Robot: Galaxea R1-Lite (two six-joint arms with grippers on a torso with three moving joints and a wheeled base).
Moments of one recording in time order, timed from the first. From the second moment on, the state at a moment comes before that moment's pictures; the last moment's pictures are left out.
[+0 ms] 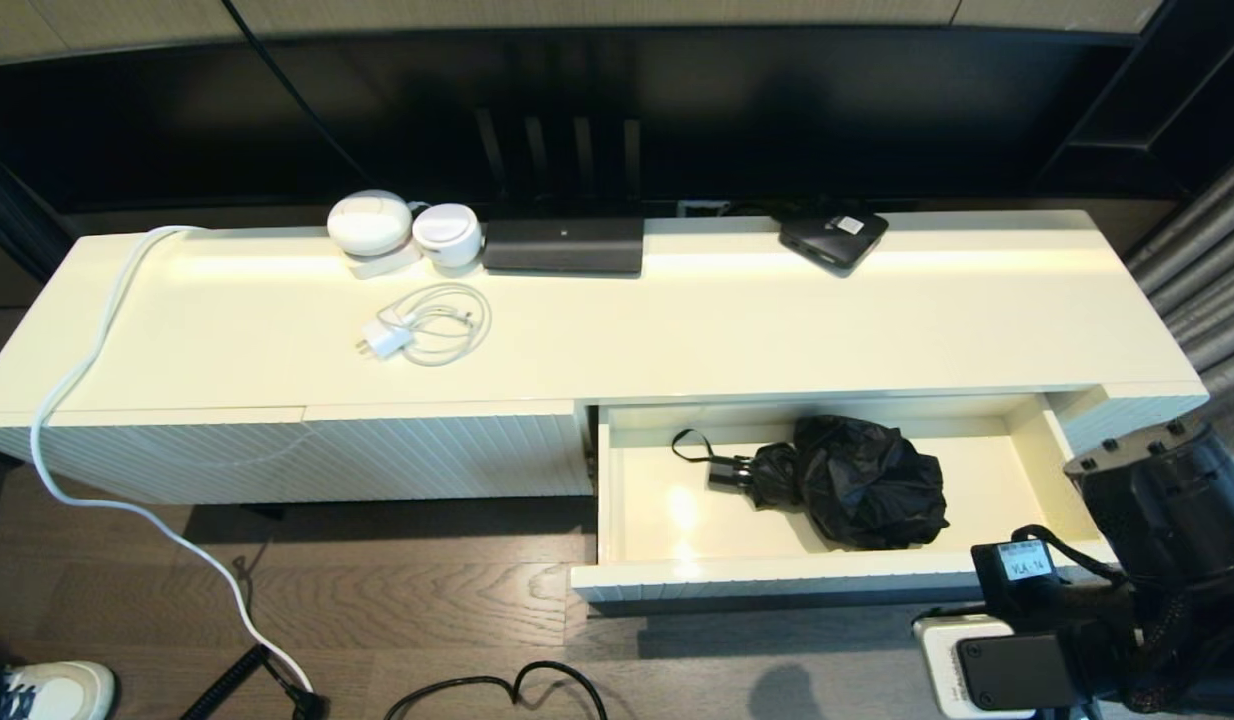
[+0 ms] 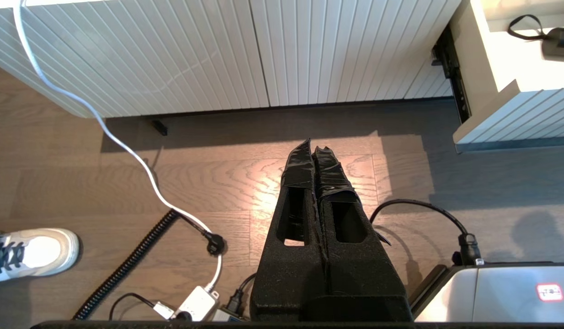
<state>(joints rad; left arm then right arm) 0.00 0.00 0.00 0.03 0.00 0.04 0.54 1.41 -0.67 0.09 -0.01 -1.19</state>
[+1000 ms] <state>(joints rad) 0.00 0.00 0.00 0.03 0.00 0.04 0.56 1.42 -0.44 -0.12 -0.06 -1.18</state>
